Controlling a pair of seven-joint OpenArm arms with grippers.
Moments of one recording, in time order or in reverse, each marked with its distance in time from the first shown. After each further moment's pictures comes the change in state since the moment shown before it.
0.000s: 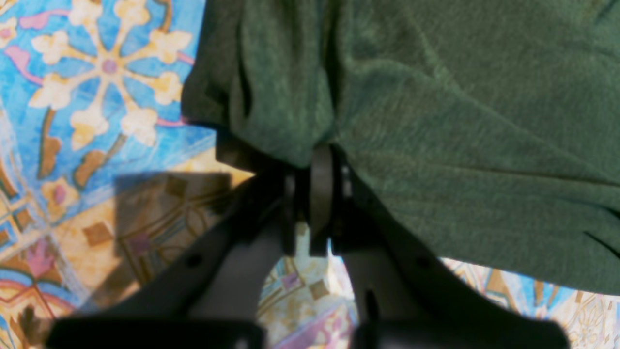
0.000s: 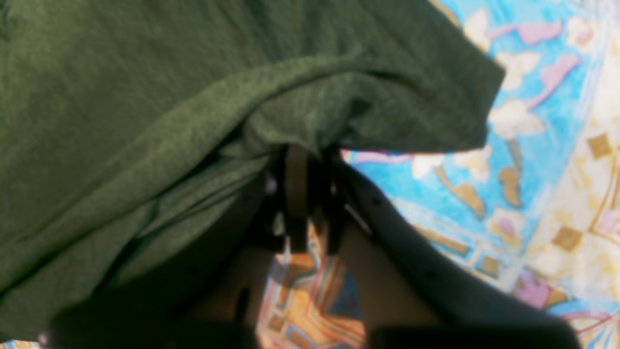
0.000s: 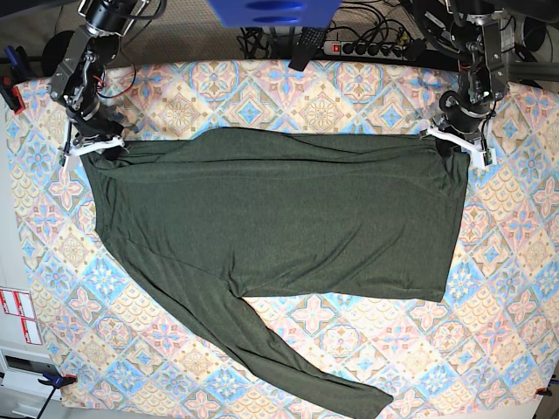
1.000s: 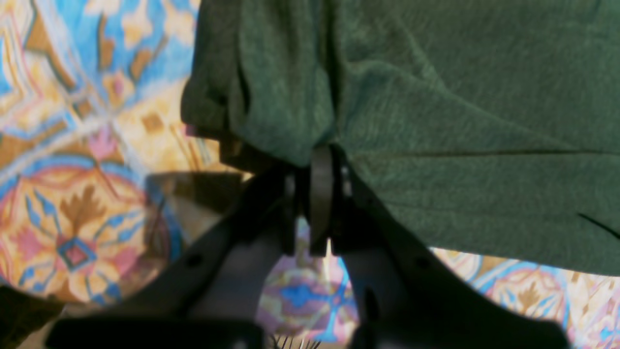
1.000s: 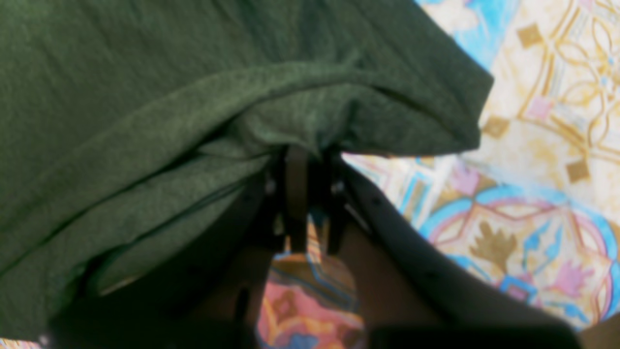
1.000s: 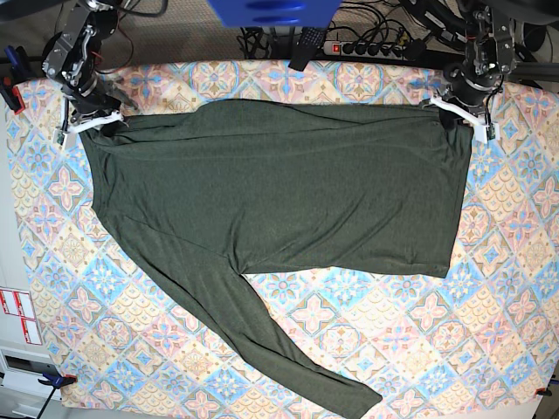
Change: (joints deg) left arm 10.7 -2.2 0.0 9.4 -1.5 0.3 1.8; right arm -7.8 -0.4 0.0 6.3 0.0 0.0 -1.5
